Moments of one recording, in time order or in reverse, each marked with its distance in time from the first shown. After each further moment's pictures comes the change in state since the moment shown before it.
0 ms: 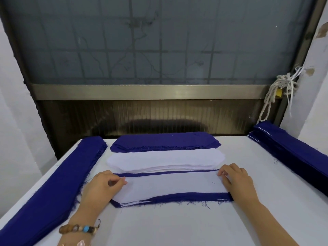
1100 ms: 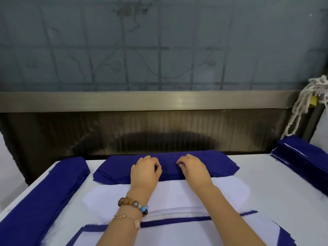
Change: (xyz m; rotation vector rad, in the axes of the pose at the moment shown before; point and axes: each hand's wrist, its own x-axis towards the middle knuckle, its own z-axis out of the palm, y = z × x) left_hand 0.170 0.086 0.123 0.298 0.047 0.176; right_hand 0.173 -0.121 0.085 0.060 -0.111 -0.211
